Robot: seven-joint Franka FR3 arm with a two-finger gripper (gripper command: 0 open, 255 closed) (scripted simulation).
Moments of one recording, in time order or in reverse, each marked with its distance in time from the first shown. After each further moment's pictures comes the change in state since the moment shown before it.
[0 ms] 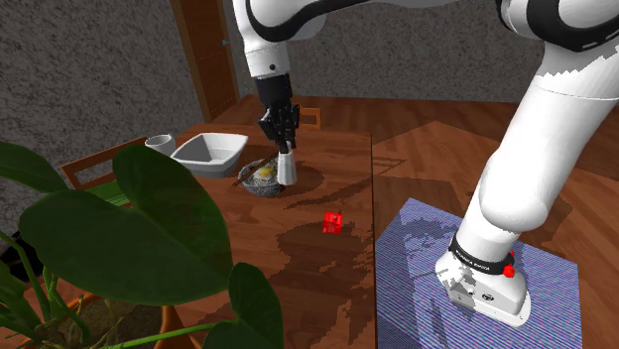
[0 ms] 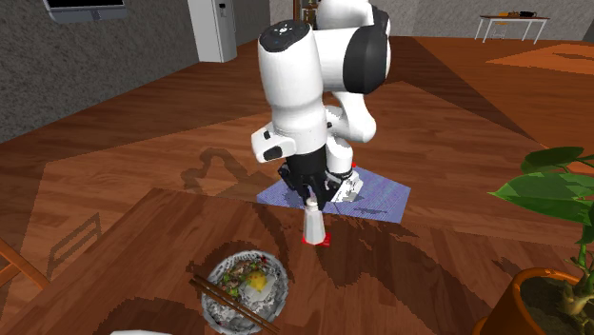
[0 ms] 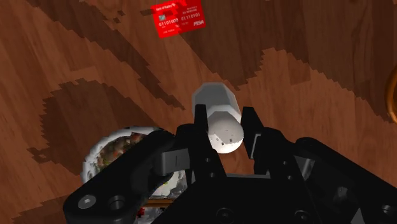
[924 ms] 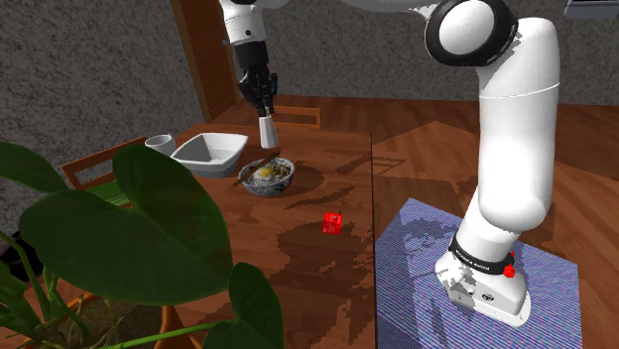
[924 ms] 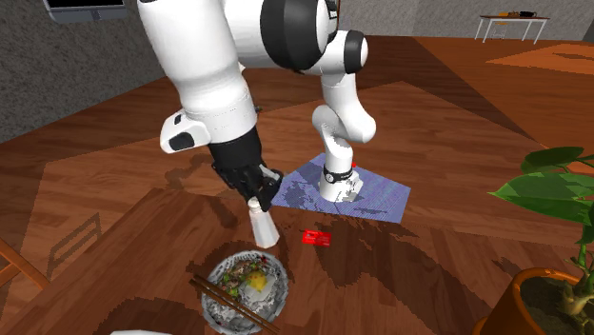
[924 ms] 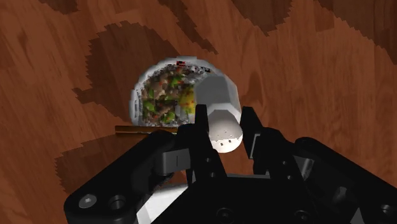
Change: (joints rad) arm -0.021 0.377 -0.041 0.624 -0.116 -0.266 -0.052
